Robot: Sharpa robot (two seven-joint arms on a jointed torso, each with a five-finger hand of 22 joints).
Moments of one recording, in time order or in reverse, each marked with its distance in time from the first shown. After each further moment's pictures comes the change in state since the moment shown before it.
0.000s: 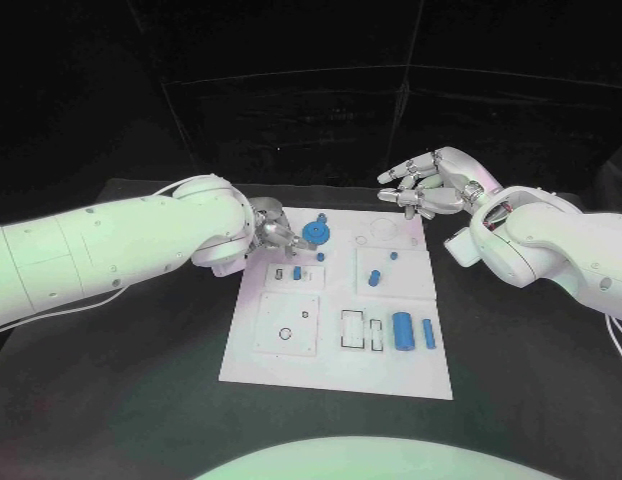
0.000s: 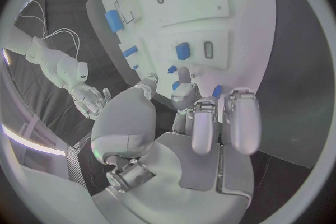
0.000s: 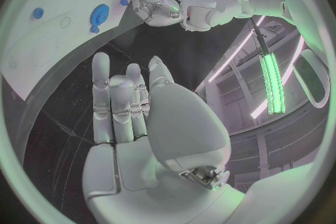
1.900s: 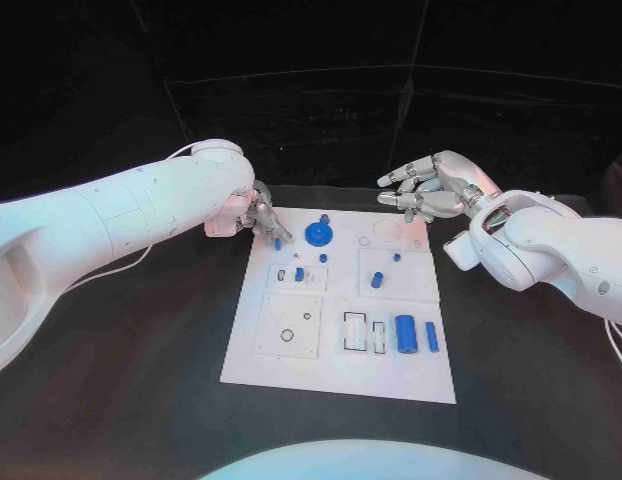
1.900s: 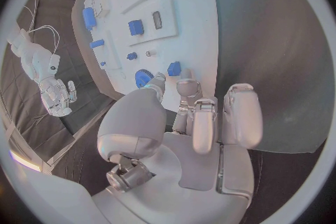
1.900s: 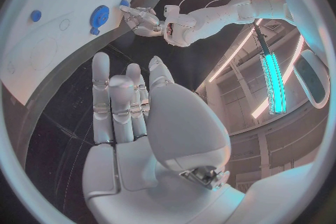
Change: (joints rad) left arm 0.026 0.238 0.008 -0.524 -0.036 0.385 0.031; left_hand 0.144 0.094 -0.126 0.007 -0.005 -0.041 0.030 -0.057 -0.060 -0.067 0.028 -0.094 -0.109 0.006 0.016 0.000 0.000 0.000 0.000 0.014 -0.062 -0.035; right arm 0.000 0.023 0.000 -0.013 0.000 0.002 0.001; right_hand 0.000 0.000 -0.003 0.003 0.000 0.000 0.000 0.000 0.000 0.000 0.000 0.000 -0.002 0.000 0.000 0.000 0.002 0.000 0.000 0.000 -0.004 -0.001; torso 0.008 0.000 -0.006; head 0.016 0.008
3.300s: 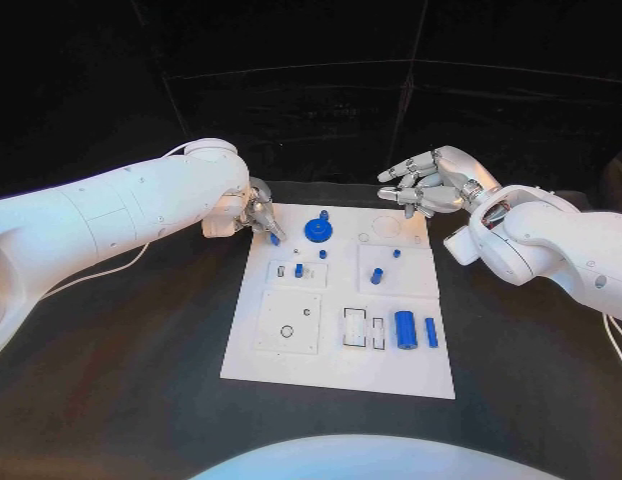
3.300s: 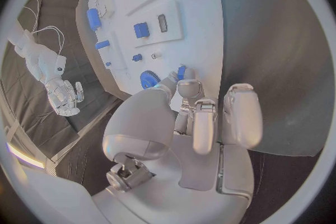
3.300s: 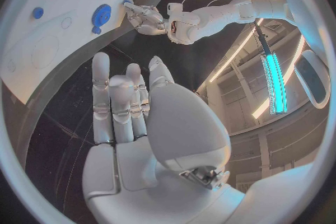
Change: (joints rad) left arm -0.001 -0.052 0.000 0.082 0.019 -0.044 0.016; left_hand 0.231 0.111 0.162 -0.147 -0.008 0.005 -0.012 -0.006 -0.015 0.001 -0.015 0.008 0.003 -0.004 -0.004 0.000 0.000 0.000 0.000 0.000 0.000 0.005; right arm 0.000 0.008 0.000 -0.018 0.000 0.004 0.000; right_hand 0.000 0.000 0.000 0.000 0.000 0.000 0.000 0.000 0.000 0.000 0.000 0.000 0.000 0.000 0.000 0.000 0.000 0.000 0.000 0.000 0.000 -0.001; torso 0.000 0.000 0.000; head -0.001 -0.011
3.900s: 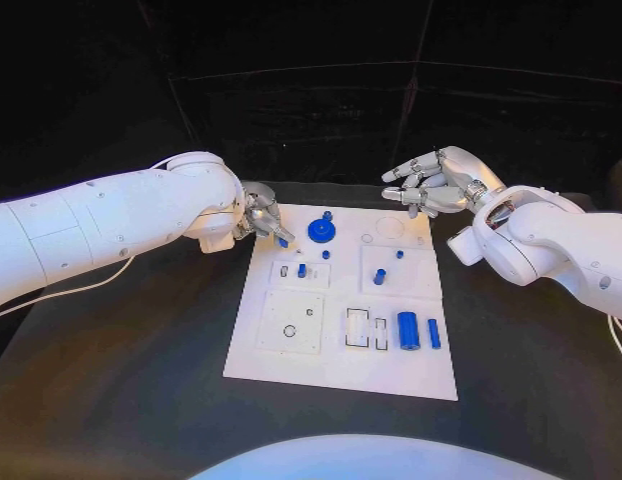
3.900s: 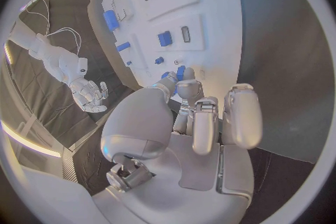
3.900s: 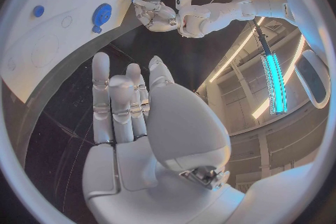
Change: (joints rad) left arm -0.004 -0.172 0.000 0.295 0.019 -0.174 0.042; left_hand -0.036 -0.036 0.070 0.005 -0.001 0.003 -0.002 0.016 0.014 0.018 -0.003 0.006 0.008 0.000 0.000 0.000 0.000 0.000 0.000 0.000 0.000 0.008; right arm 0.000 -0.002 0.000 -0.007 0.000 0.002 0.000; right_hand 0.000 0.000 -0.003 -0.003 0.000 0.000 0.000 0.000 0.000 0.000 0.000 0.000 -0.001 0.000 0.000 0.000 0.002 0.000 0.000 0.000 0.000 0.000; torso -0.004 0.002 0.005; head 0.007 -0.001
